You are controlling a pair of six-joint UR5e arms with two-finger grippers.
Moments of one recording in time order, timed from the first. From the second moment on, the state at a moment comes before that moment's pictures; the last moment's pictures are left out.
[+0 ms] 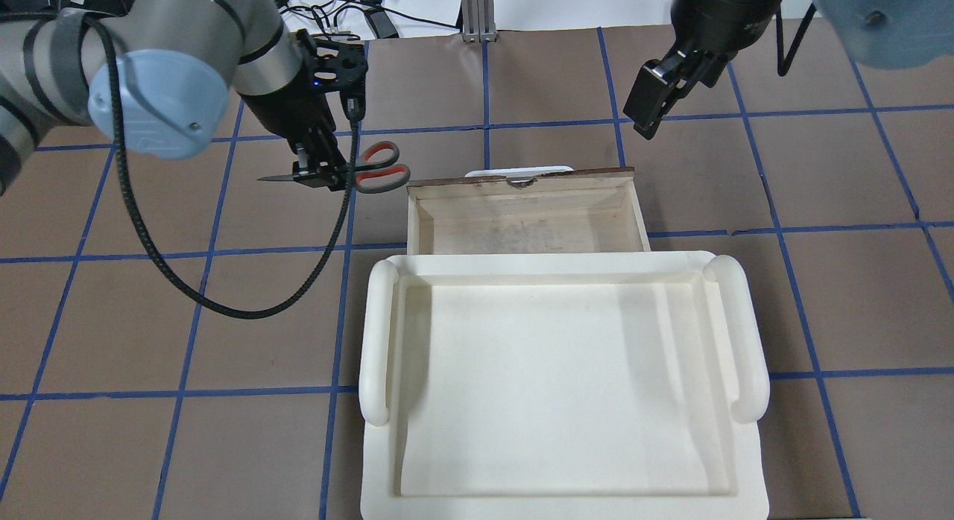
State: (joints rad) left arm -1.68 -1.75 -1.59 -1.41 1.49 1.38; right arm 1.65 -1.56 1.45 -1.52 -1.58 -0.50
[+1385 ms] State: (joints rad) left arm -1.98 -1.86 -1.58 -1.25 1.45 1.14; right arm 1.65 -1.65 1.51 -1.50 -1.58 0.10
